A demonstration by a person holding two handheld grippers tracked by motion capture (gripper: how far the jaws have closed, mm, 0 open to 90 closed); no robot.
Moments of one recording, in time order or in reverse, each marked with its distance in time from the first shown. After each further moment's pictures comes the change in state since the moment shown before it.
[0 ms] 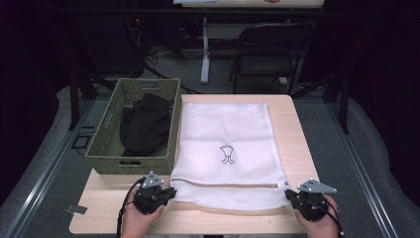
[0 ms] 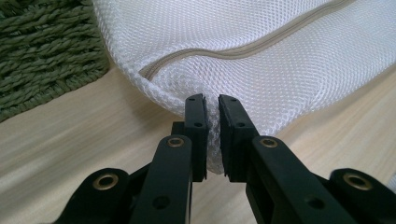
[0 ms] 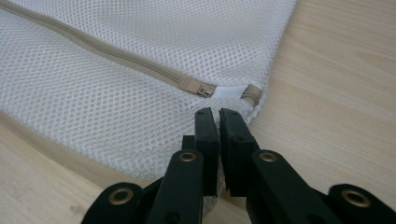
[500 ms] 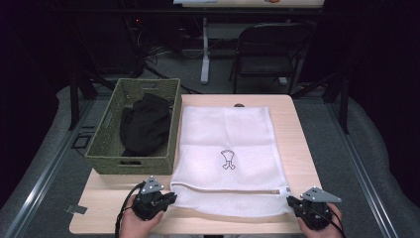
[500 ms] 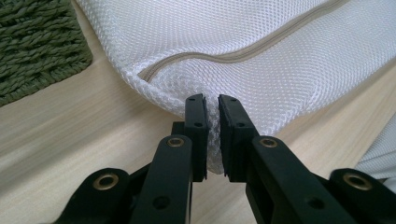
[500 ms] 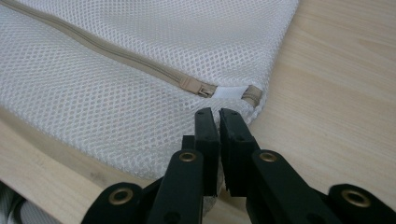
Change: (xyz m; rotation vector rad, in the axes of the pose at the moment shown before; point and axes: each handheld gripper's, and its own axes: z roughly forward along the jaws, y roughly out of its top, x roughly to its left) left arm -0.013 -0.005 -0.011 0.015 -0.016 0.025; right arm 0.007 -0.014 -0.014 -0.005 0.003 -0.014
